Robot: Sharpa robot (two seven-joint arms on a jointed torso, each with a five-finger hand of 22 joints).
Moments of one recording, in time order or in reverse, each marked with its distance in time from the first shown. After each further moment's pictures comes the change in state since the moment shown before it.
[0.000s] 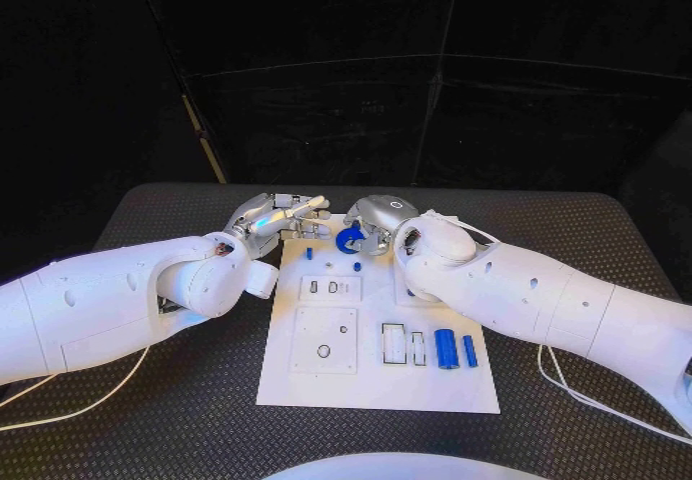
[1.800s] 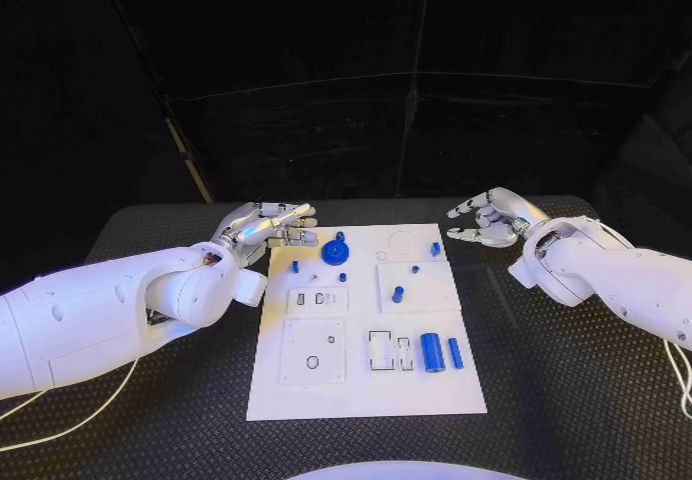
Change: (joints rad) left arm -0.005 0.013 -0.001 -0.037 0.000 0.004 0.003; left_hand 0.000 0.000 0.003 -0.003 0.000 0.000 0.000 0.000 0.000 0.000 0.000 0.000 0.000 0.000 0.000 0.000 -0.001 0.000 0.000 0.000 0.000 -0.002; right arm 0.002 -0.484 0.001 0.097 0.613 -0.053 0.347; right_hand 0.022 -0.012 -0.038 0.007 0.071 0.038 -0.012 0.000 0.008 0.000 0.000 -0.012 0.000 0.004 0.004 -0.001 0.000 0.000 -0.016 0.004 -0.015 -0.043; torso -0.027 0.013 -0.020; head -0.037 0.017
